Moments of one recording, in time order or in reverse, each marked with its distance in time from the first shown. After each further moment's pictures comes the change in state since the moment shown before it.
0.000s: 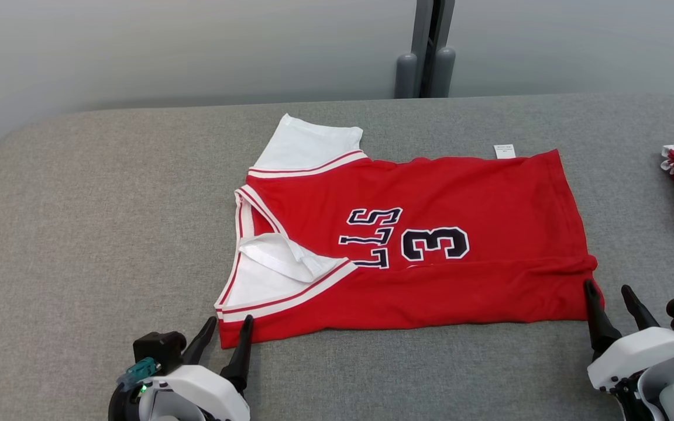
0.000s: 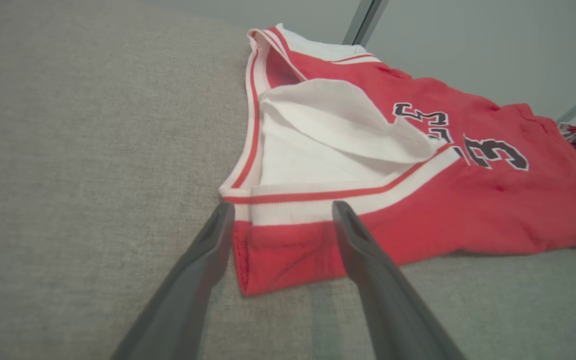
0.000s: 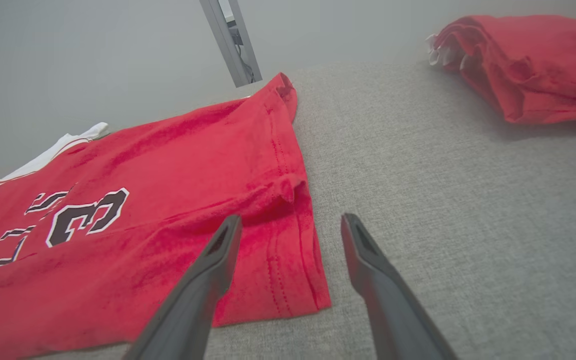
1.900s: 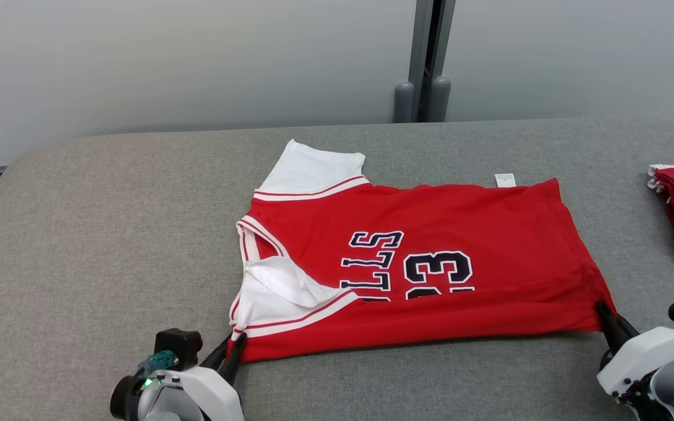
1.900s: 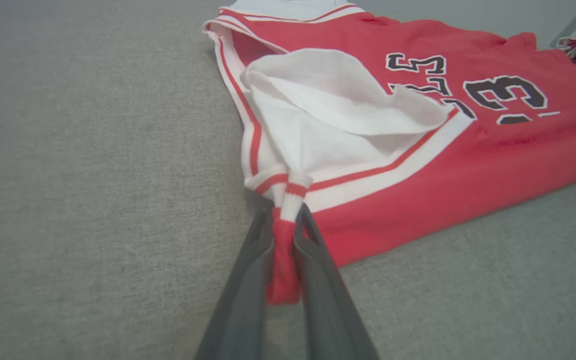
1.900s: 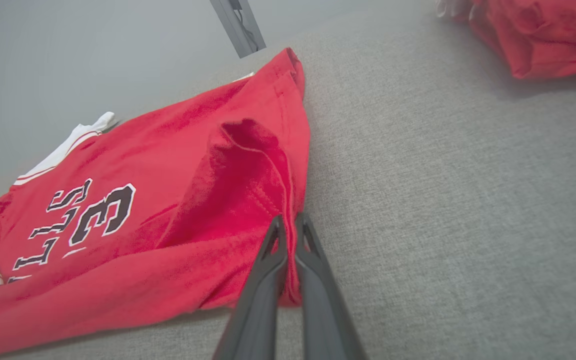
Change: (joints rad) left arm -0.126 0.053 -0.274 0.224 -0.090 0.000 0.000; right arm -0.071 -0.114 0.315 0.110 0.360 0.000 0.061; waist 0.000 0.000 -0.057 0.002
